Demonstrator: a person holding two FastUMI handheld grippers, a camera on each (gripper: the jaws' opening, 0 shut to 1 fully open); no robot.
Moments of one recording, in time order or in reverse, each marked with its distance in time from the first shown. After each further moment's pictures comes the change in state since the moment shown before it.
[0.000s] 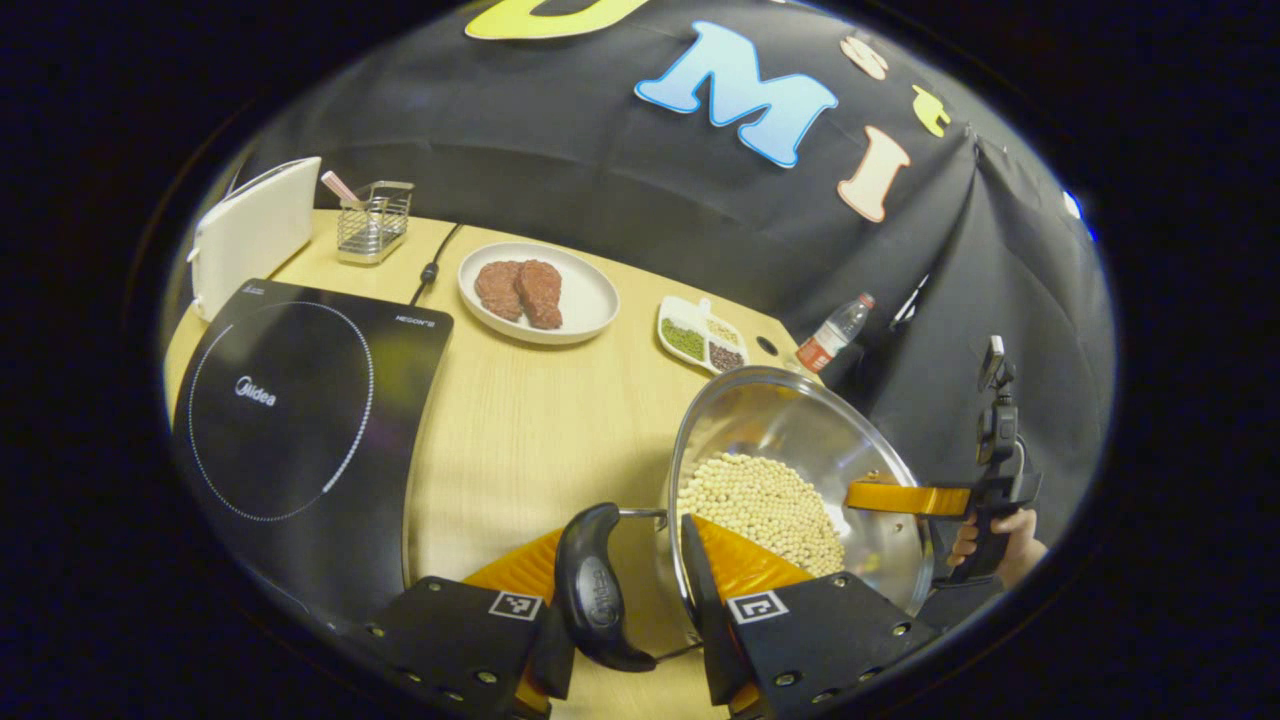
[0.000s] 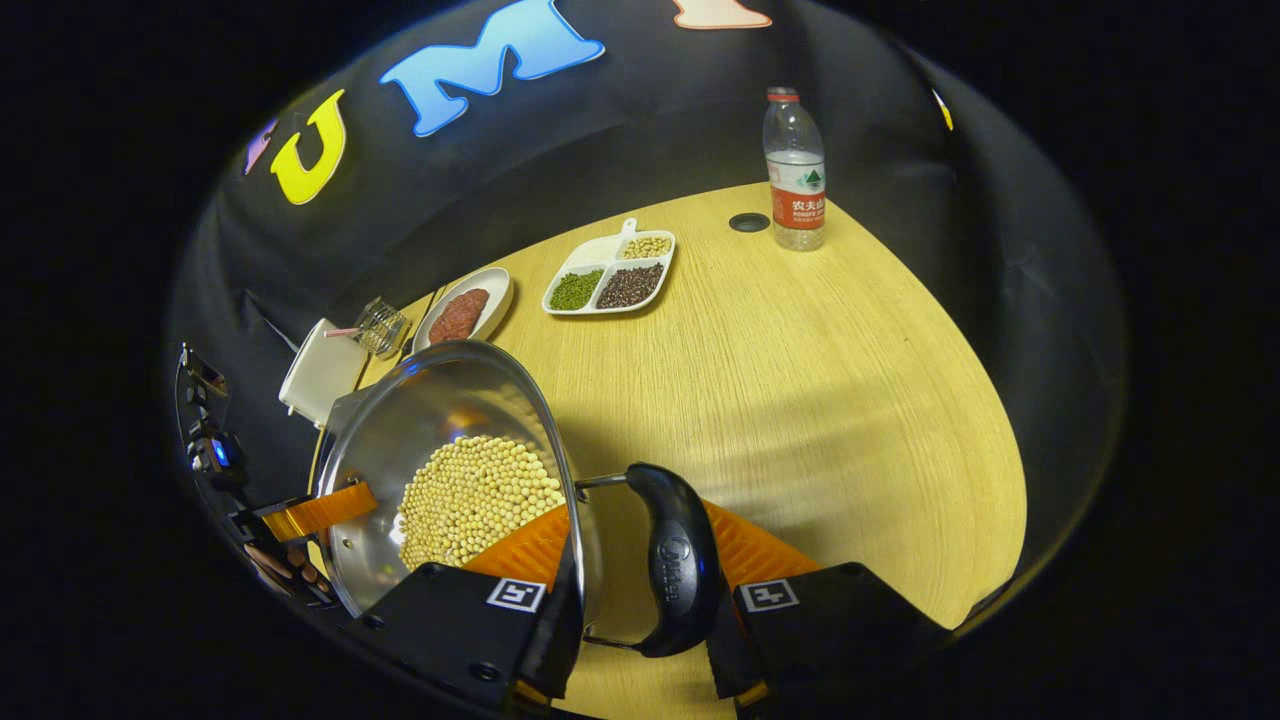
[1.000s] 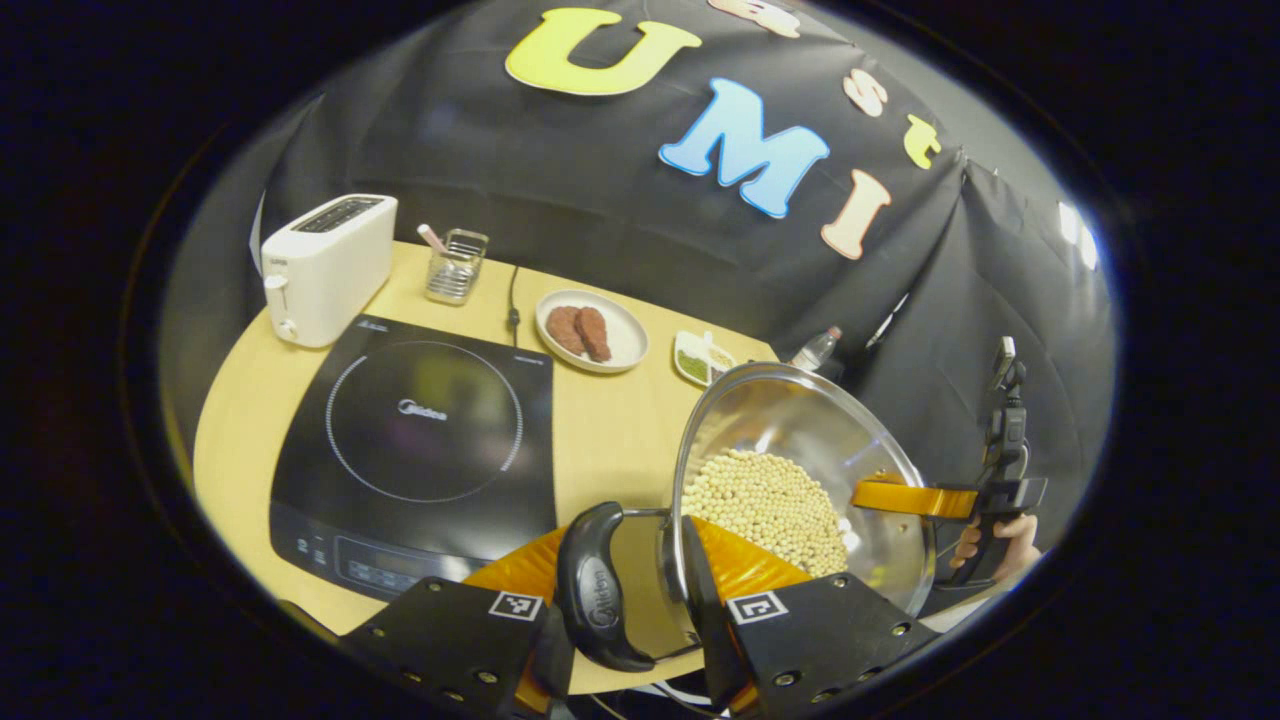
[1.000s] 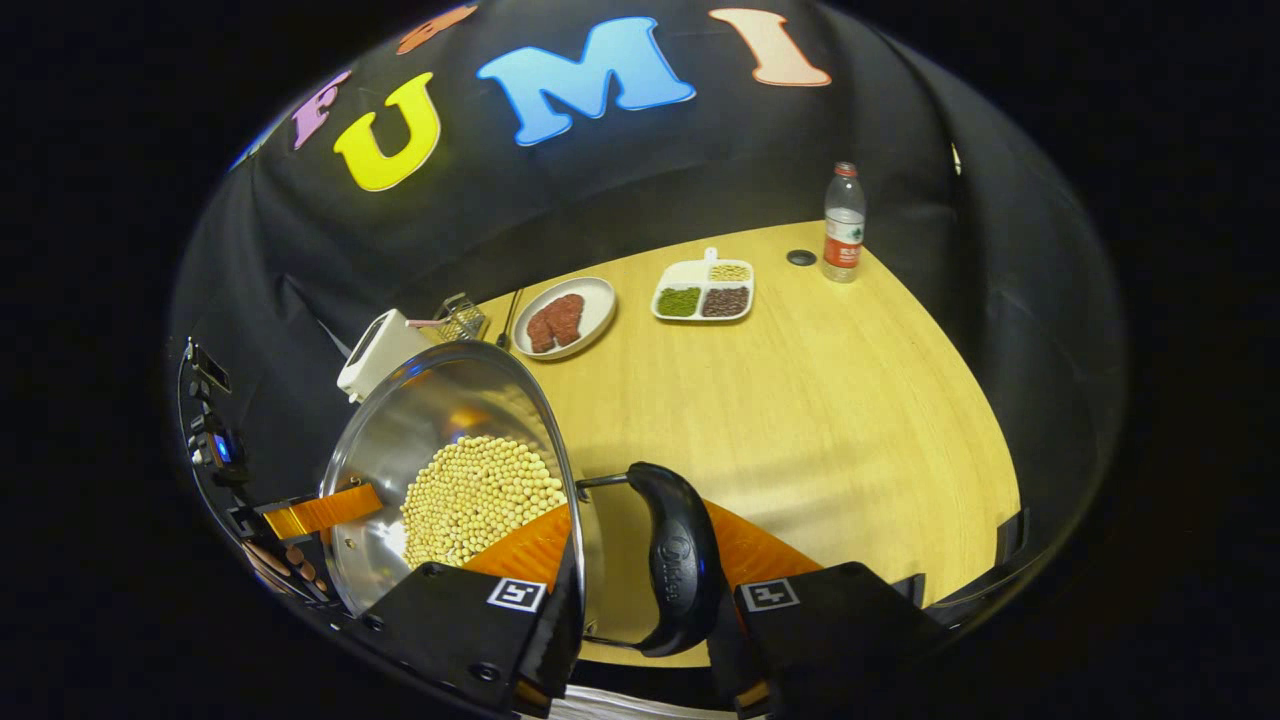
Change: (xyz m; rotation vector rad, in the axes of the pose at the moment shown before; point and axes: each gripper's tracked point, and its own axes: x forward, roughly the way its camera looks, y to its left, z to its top) left arm -0.171 0.077 0.037 0.000 -0.046 0.007; right arm -0.078 0.157 -0.026 -0.043 -0.062 0.018
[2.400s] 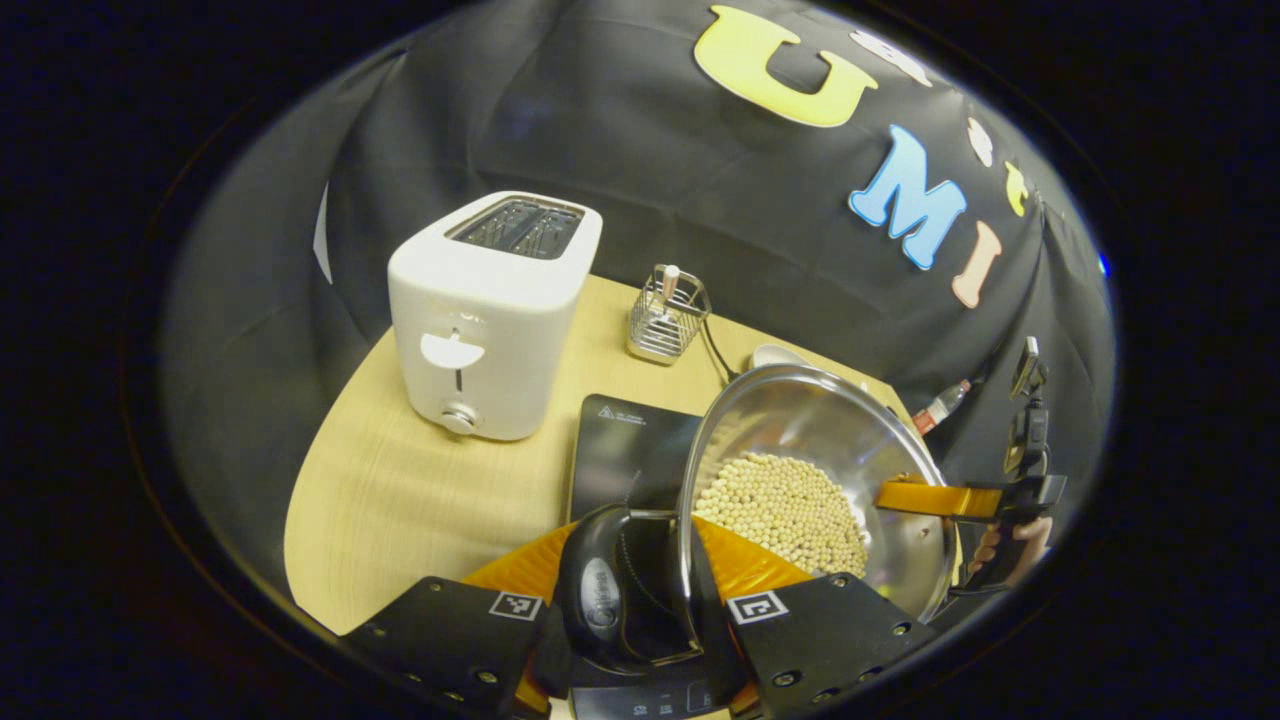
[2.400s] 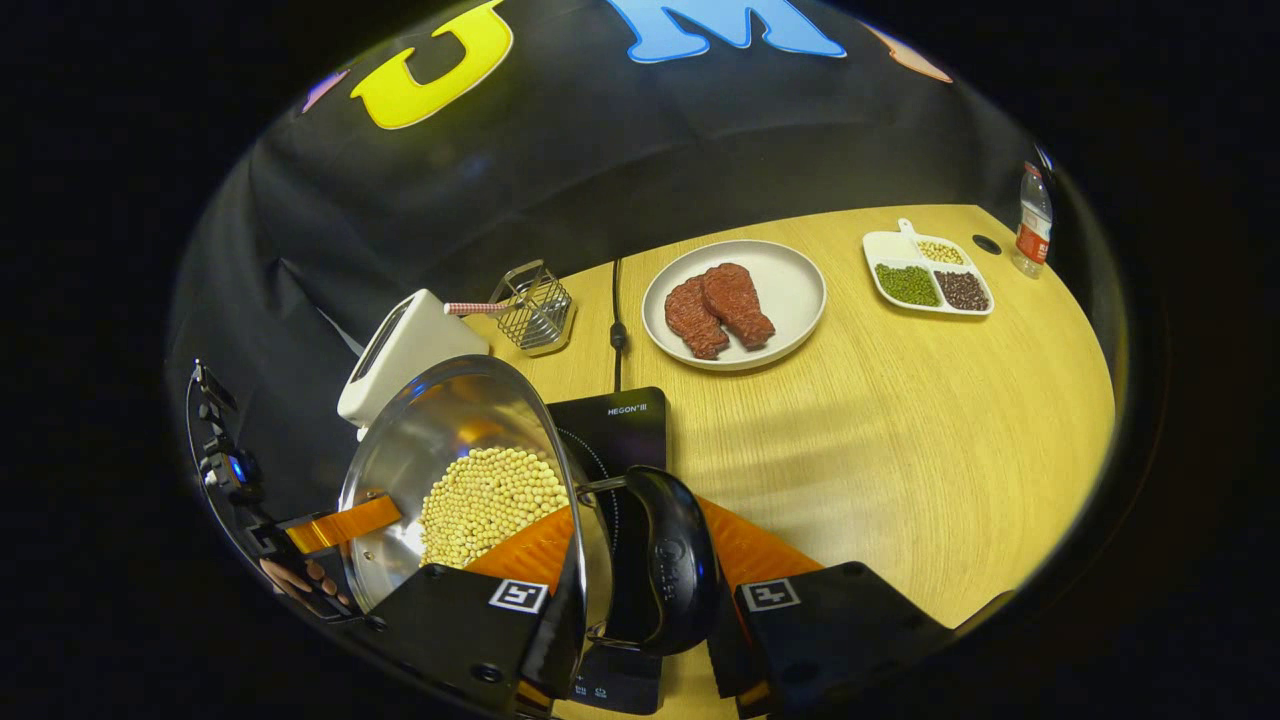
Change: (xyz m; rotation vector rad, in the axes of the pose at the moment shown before) left arm 0.047 0.287 0.088 -0.036 -0.011 0.155; right arm 0.212 0.195 0.026 0.021 0.062 0.089
